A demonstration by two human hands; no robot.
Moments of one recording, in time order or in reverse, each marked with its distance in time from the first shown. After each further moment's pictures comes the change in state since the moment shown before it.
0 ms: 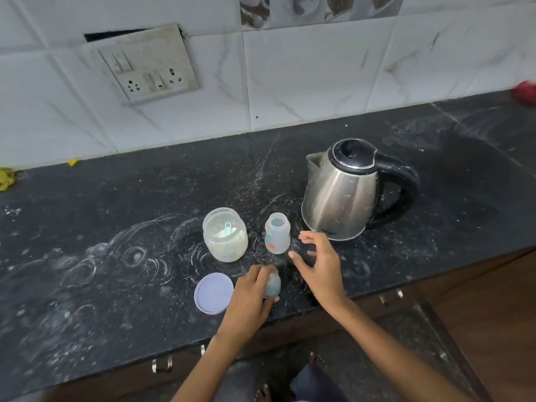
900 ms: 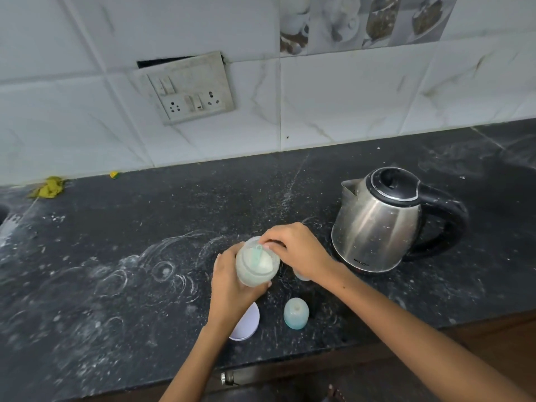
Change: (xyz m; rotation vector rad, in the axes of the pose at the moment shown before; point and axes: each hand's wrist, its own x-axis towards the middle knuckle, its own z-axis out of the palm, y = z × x) left_hand 0.033 -0.041 -0.069 -0.222 0.436 -0.283; right_hand 0.096 -0.095 0.043 -0.138 -0.529 -0.371
